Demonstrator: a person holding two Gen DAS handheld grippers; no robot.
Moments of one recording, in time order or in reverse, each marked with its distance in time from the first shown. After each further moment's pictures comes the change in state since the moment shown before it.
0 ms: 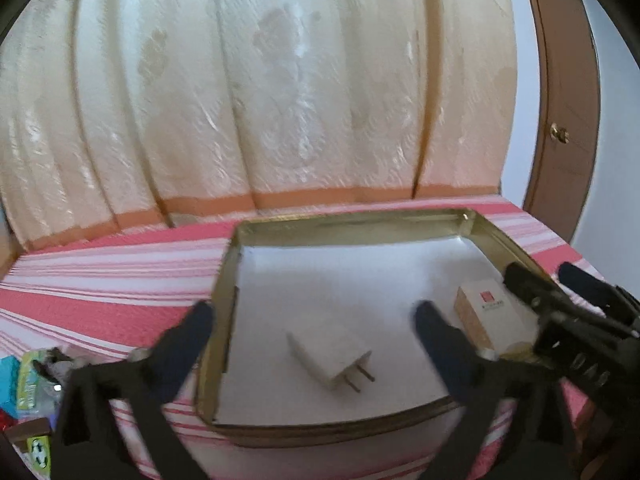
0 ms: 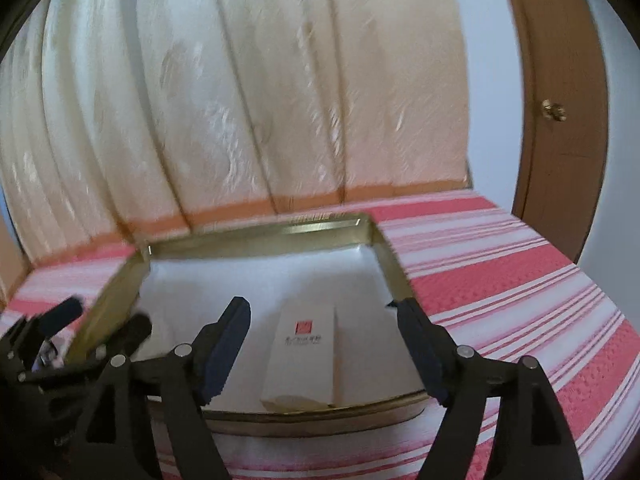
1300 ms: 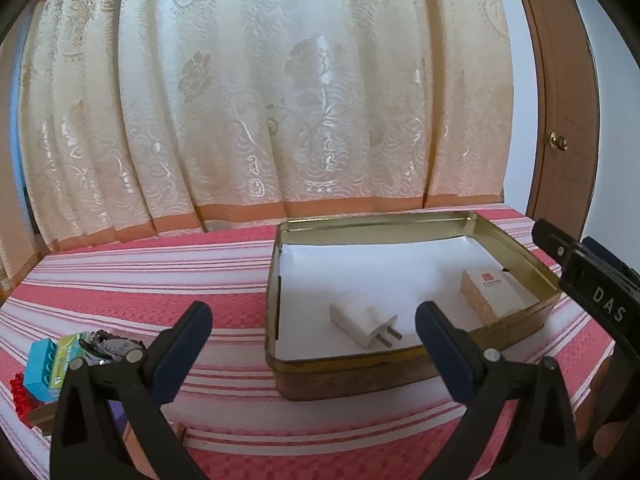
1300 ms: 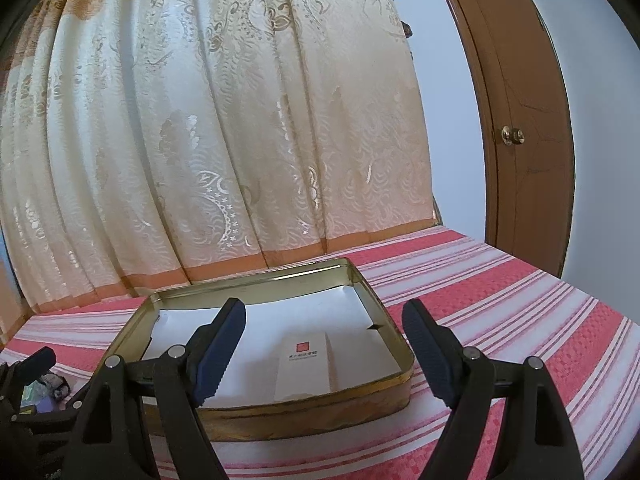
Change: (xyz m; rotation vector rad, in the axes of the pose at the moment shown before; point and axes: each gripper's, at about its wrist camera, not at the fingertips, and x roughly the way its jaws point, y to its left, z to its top) left arm -0.044 0.028 -0.017 0.008 -0.046 0.035; right arm -0.046 0.006 -0.009 0.061 -0.190 -0.055
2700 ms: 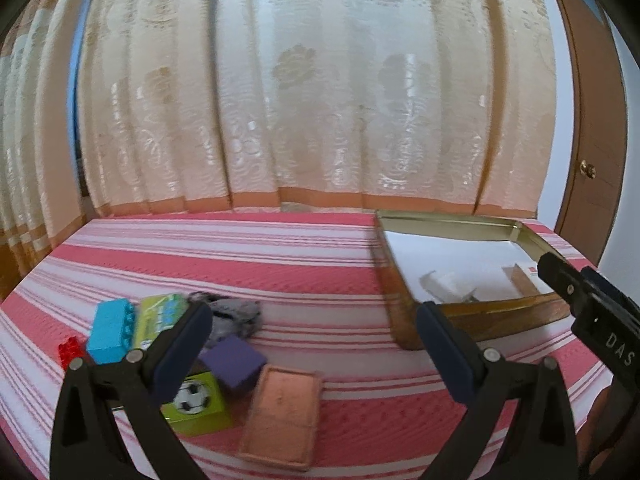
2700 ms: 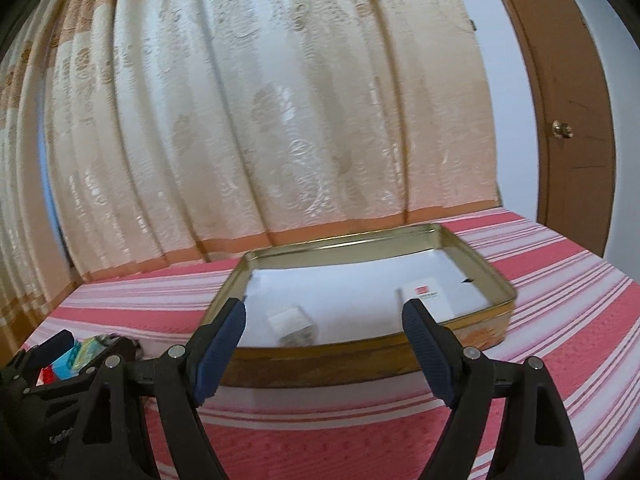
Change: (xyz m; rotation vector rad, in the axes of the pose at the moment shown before) left arm -0.043 0.096 -0.029 -0.119 0.002 0.097; right arm -0.039 0.081 -0.028 -0.044 0.075 0.178
